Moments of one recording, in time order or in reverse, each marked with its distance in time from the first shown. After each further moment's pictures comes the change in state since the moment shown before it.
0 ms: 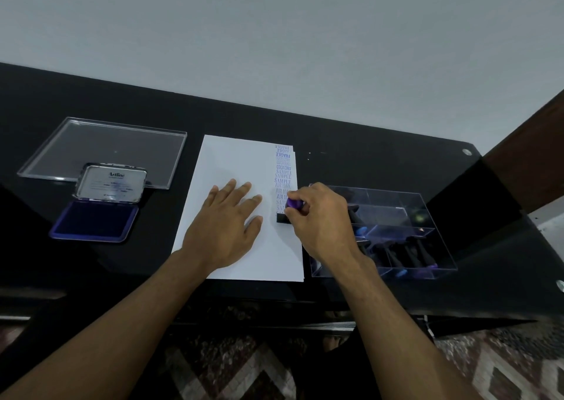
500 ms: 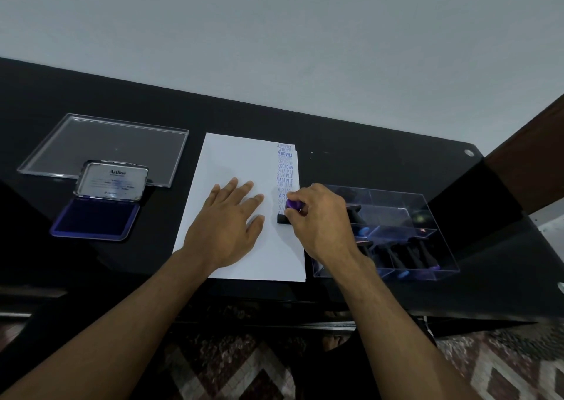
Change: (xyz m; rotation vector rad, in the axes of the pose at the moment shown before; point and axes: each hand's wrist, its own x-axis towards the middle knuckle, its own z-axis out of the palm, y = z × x) left_hand 0.000 0.000 0.000 -0.007 0.012 -0.006; right_hand 0.003 -0.001 0.006 -0.053 -0.014 -0.015
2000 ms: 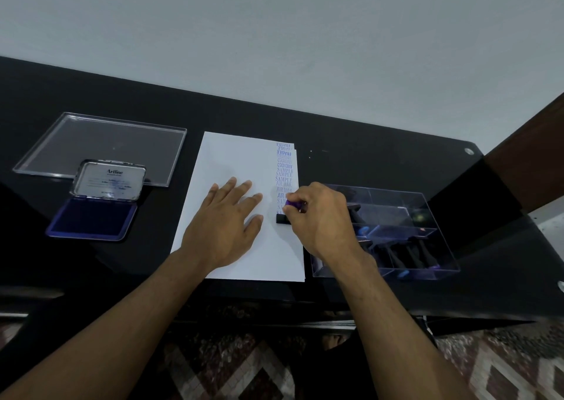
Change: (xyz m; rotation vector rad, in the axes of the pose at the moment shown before) left_hand 0.000 -0.001 -0.001 -0.023 -0.009 -0.006; right_hand 0.002 -0.003 -0.006 0.043 -0.016 0.038
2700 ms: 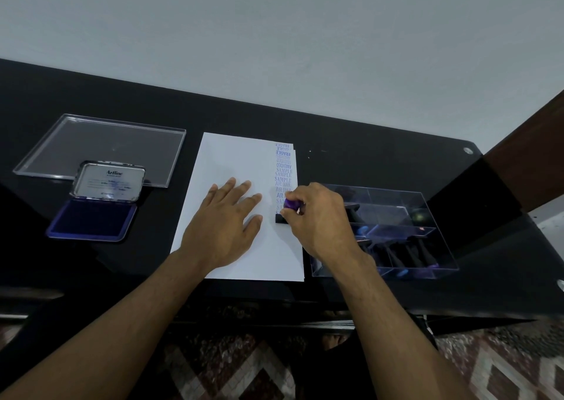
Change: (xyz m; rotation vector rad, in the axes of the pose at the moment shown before) left_hand 0.001 -0.002 0.003 0.007 -0.013 0.002; right_hand 0.000 0.002 0.002 -0.014 -0.008 -0.013
